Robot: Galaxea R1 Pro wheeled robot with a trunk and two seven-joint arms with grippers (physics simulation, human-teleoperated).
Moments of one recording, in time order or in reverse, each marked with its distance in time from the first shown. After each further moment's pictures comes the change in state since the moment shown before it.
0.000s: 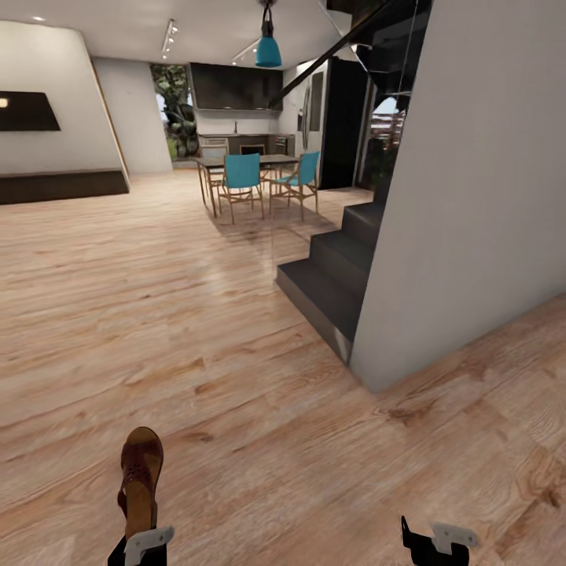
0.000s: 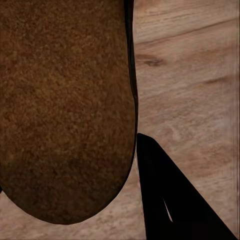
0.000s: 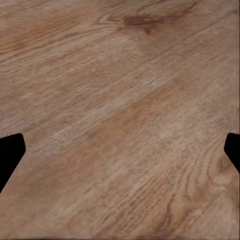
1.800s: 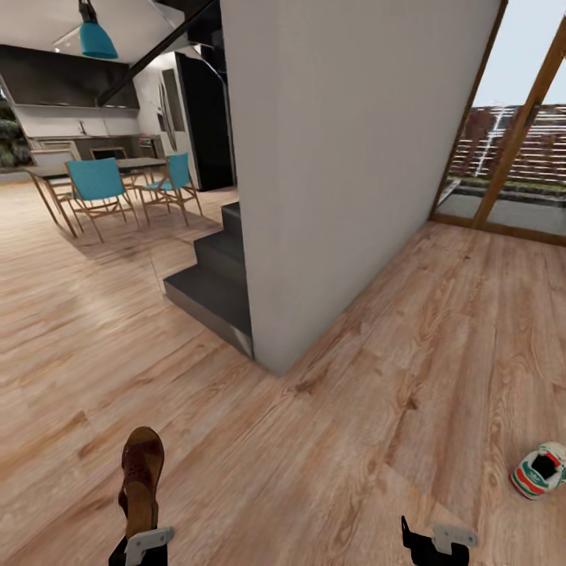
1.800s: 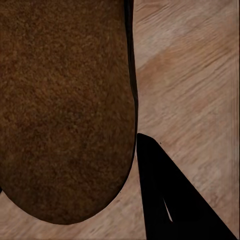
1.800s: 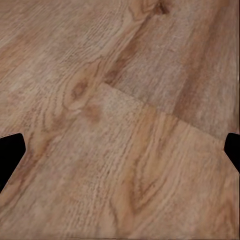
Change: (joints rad) left arm 0.000 -0.002 -0.002 0.000 -0.001 0.000 -0.001; right arm 0.000 0.000 0.000 0.000 0.000 0.000 0.000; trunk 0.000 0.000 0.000
